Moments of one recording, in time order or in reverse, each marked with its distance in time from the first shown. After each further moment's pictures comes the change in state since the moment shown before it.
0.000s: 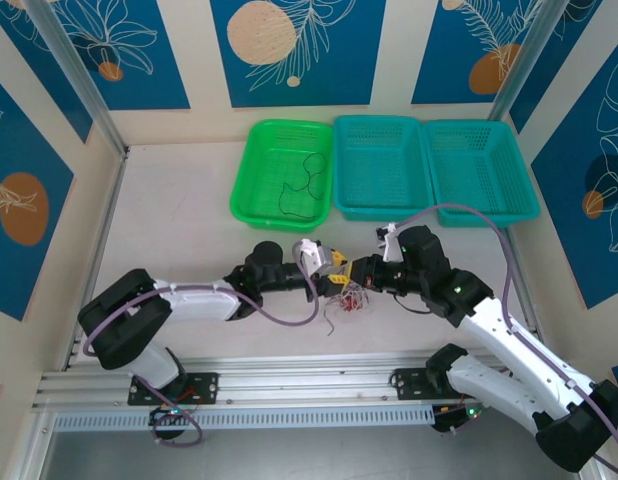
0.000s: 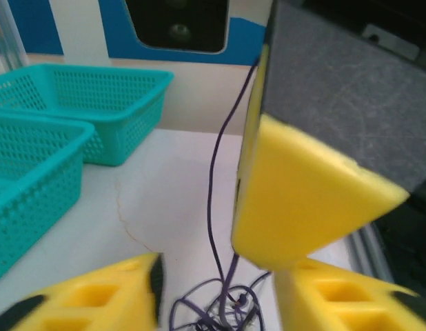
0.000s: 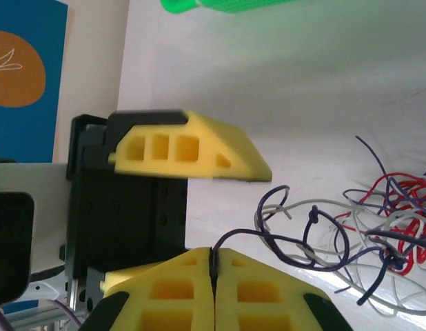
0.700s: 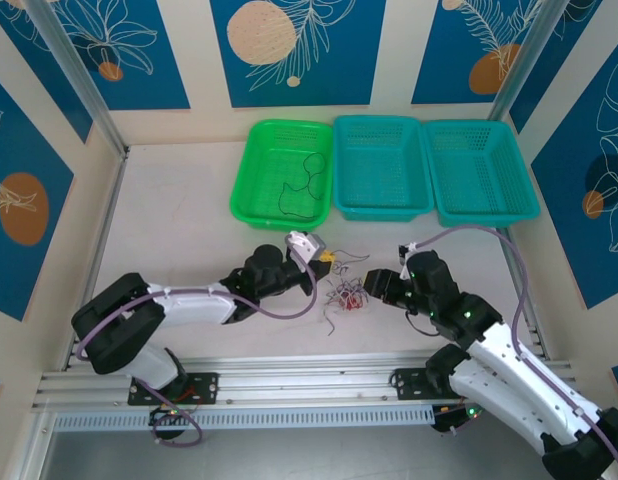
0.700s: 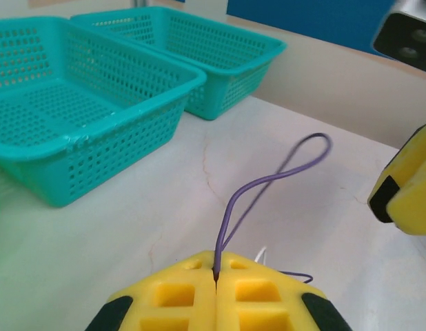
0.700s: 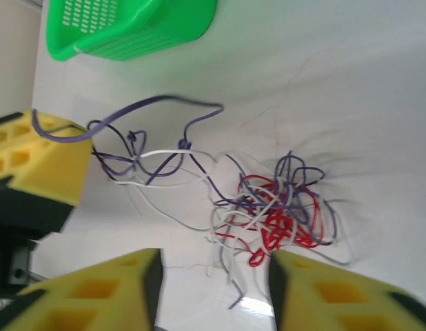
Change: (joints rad) left arm -0.003 -0.047 -0.034 -0.112 -0.338 -0.158; right arm 0.000 -0.207 -0.191 -0.082 0.289 -0.002
